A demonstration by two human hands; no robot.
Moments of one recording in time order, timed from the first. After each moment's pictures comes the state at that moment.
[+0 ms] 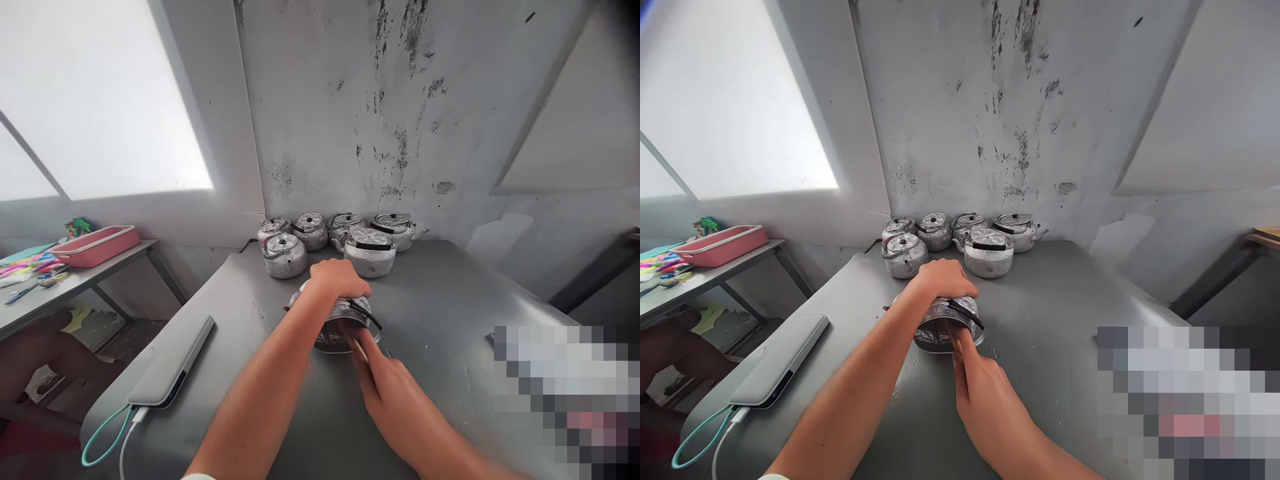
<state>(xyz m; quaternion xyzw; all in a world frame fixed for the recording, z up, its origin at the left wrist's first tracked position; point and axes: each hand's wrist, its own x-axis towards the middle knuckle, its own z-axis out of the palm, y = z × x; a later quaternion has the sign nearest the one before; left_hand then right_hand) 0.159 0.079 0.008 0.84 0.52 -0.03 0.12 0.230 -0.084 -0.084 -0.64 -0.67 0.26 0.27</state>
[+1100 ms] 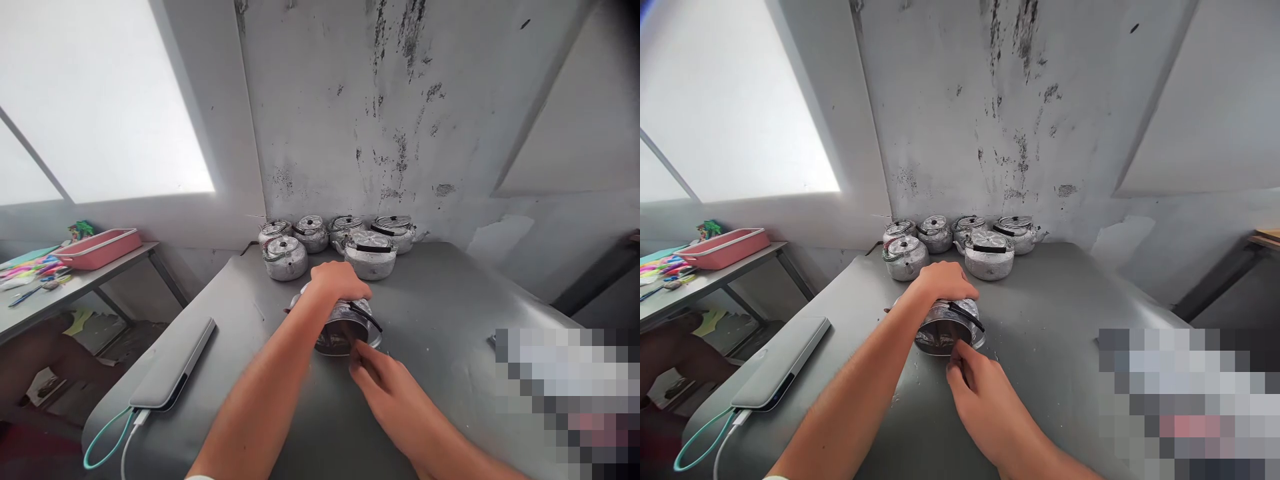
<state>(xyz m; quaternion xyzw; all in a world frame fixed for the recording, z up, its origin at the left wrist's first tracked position) 0.160 0.079 0.009 0.84 0.52 -0.03 0.12 0.228 -0.081 -0.081 -0.62 -0.62 0.36 0.32</state>
